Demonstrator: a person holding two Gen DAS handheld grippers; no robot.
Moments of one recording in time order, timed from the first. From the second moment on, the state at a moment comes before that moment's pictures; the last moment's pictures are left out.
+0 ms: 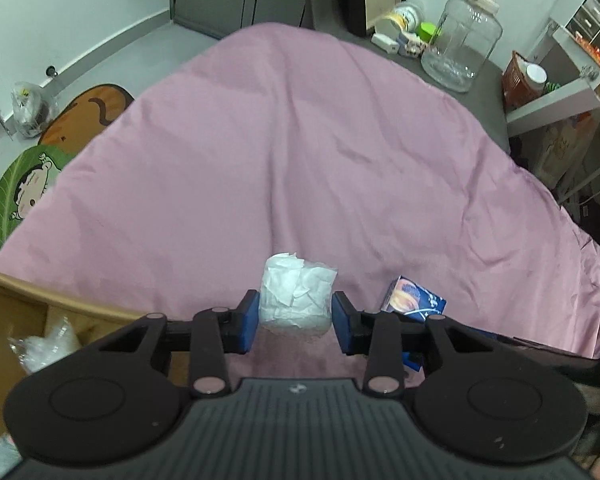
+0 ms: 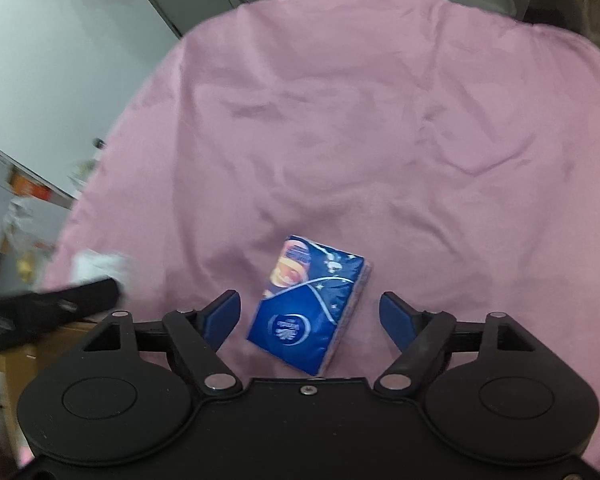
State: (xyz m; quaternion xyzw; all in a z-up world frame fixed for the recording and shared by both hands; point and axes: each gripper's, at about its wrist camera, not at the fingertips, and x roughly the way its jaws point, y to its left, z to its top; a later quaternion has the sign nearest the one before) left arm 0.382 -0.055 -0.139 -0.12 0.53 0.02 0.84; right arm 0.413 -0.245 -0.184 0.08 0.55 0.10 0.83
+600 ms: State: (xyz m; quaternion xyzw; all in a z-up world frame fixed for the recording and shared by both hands) left arm 0.342 -0.037 -0.098 -0.15 0.50 0.01 0.86; right arm 0.371 -0.233 -0.150 0.02 0.54 0.09 0.84
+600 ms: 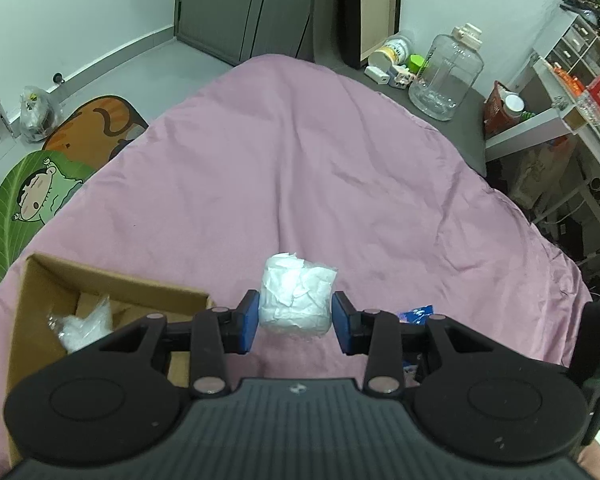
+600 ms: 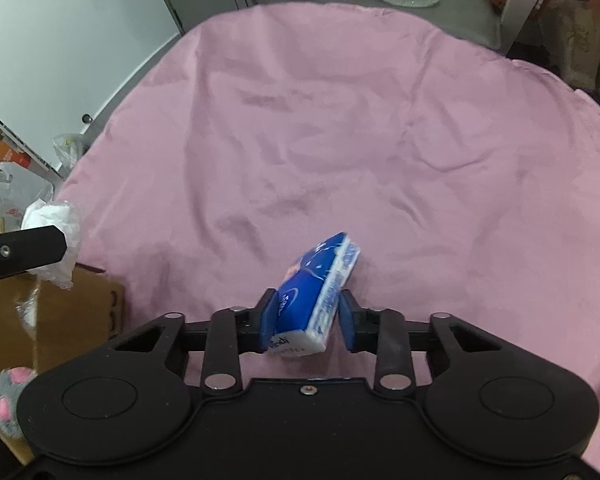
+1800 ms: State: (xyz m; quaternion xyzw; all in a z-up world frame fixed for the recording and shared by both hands) left arm 0.235 0.022 -0.023 -0.14 0.44 -0.01 0.89; right arm 0.250 -0.199 -0.033 0.04 0.43 0.10 0.90
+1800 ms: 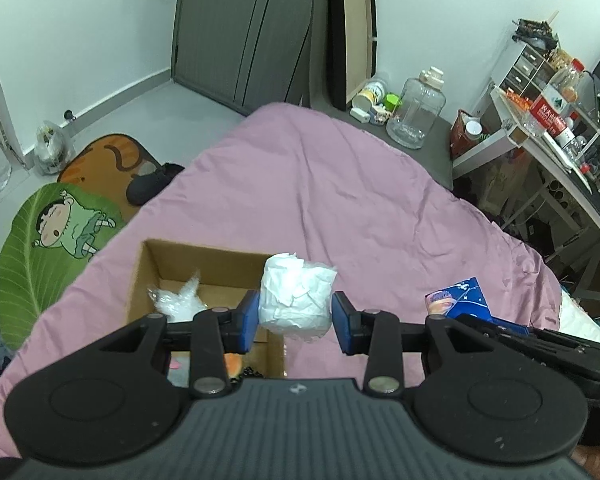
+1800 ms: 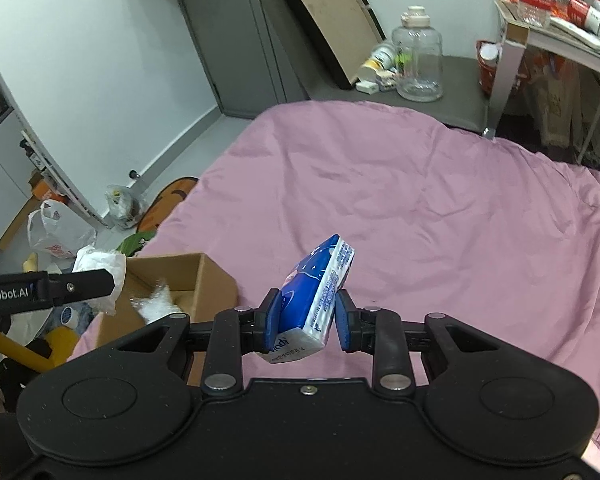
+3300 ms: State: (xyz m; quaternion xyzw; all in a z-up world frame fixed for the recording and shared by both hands) left arm 0.256 0.108 -0.075 -0.17 0.48 -0.06 0.86; right arm 0.233 -0.090 -0.038 0.03 0.42 0.11 0.90
